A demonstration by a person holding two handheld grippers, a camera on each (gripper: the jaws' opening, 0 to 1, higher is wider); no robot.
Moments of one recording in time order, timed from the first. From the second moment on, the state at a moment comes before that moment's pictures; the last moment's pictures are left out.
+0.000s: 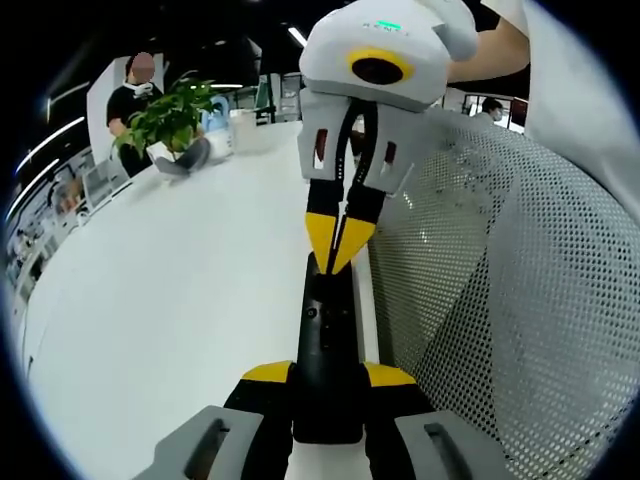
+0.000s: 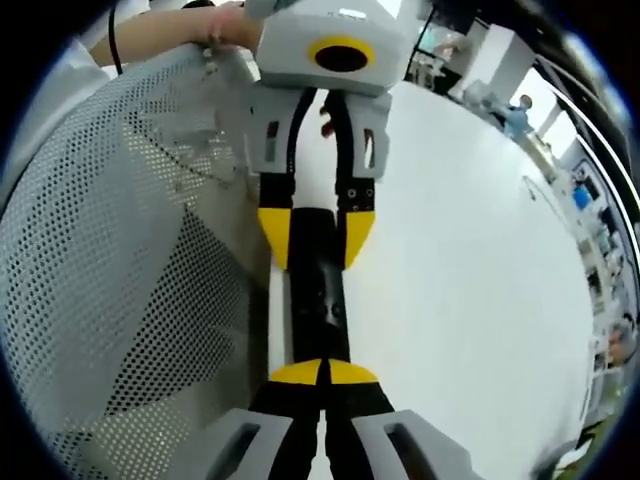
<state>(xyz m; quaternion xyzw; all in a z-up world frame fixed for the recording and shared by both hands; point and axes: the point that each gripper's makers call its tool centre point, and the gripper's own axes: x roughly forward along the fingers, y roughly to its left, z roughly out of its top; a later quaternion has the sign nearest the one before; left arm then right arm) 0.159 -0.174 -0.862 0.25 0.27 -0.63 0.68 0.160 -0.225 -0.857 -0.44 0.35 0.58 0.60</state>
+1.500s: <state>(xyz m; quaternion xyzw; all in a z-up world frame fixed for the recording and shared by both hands) 0.159 -0.175 -0.862 0.25 0.27 -0.63 0.68 0.163 -0.212 -0.856 -0.38 0.33 0.54 0.67</state>
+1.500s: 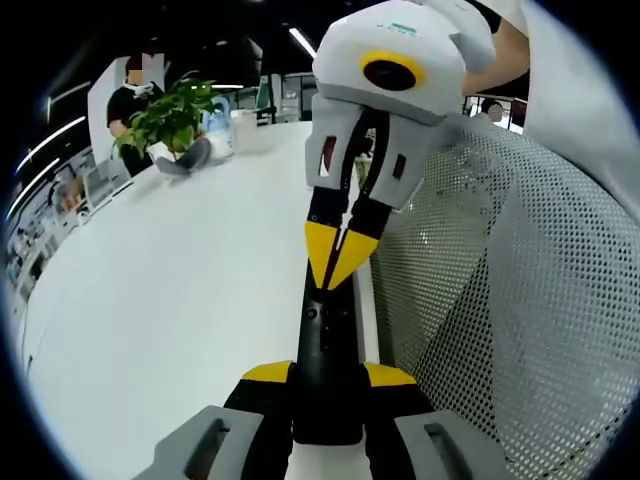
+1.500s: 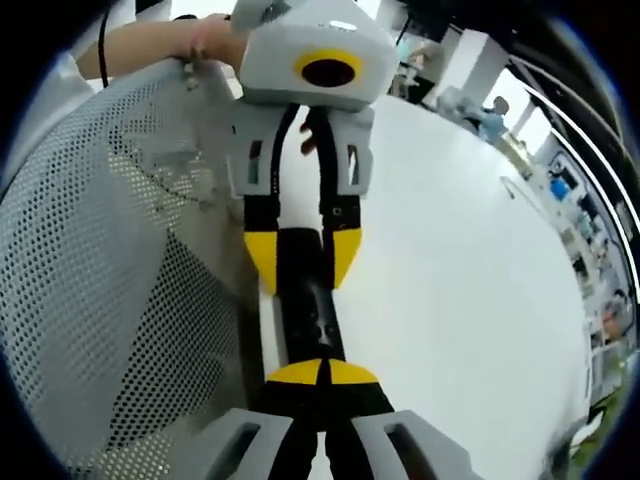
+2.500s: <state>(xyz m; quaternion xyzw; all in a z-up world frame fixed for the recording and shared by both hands) 0.159 -0.175 -0.862 0.25 0.27 -0.63 0.68 0.161 -0.201 -0.856 -0.39 0.32 0.54 0.67</state>
